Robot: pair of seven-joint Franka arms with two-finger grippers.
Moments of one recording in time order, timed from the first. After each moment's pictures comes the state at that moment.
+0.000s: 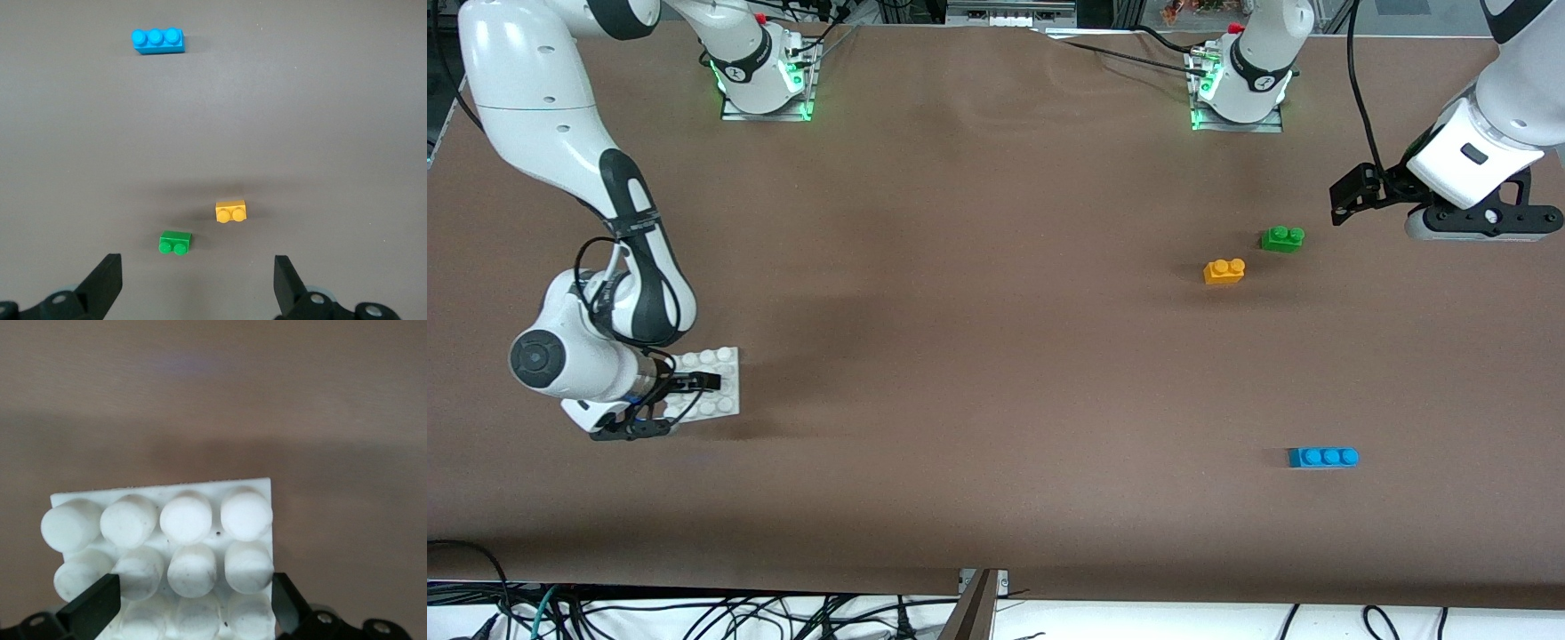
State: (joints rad) left arm 0.03 -0.05 -0.14 -1.72 0.01 1.63 -0.10; right arm 0.05 0.77 -0.07 -1.57 0.04 2.27 -0.11
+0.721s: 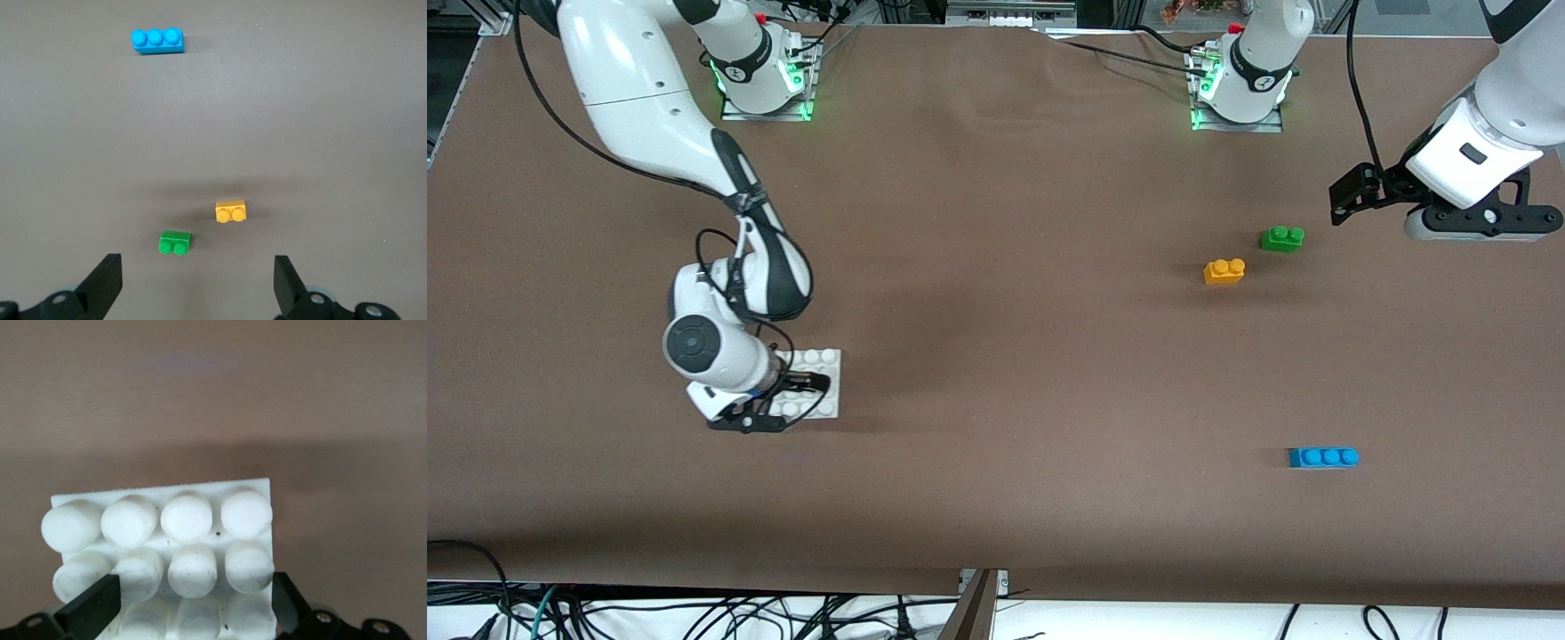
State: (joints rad) left arm 0.03 -0.05 -0.14 -1.72 0.01 1.63 -0.10; right arm 0.32 0.77 -0.07 -1.57 0.04 2.31 0.28
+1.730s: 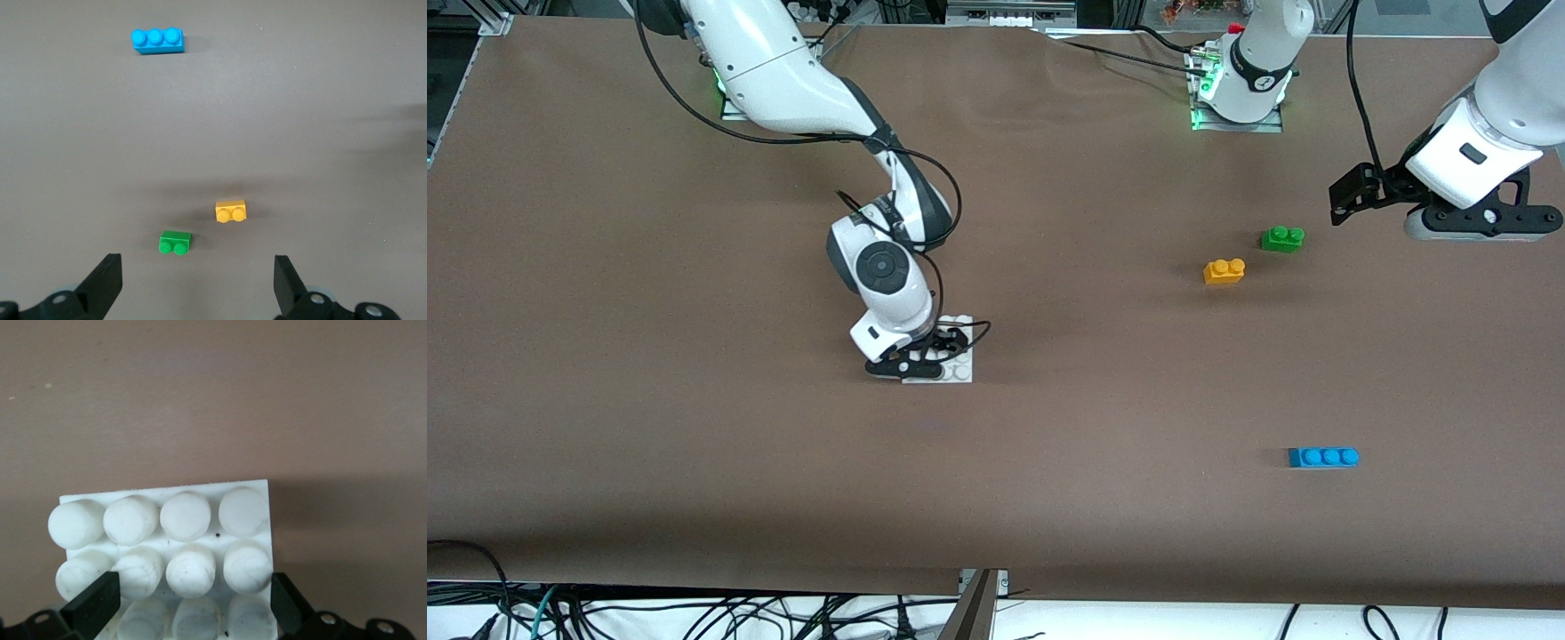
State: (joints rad) left arm 0.03 -0.05 -0.14 -1.72 0.01 1.63 -0.10; right arm 0.66 0.81 -0.06 -1.54 0.04 2.43 0.67
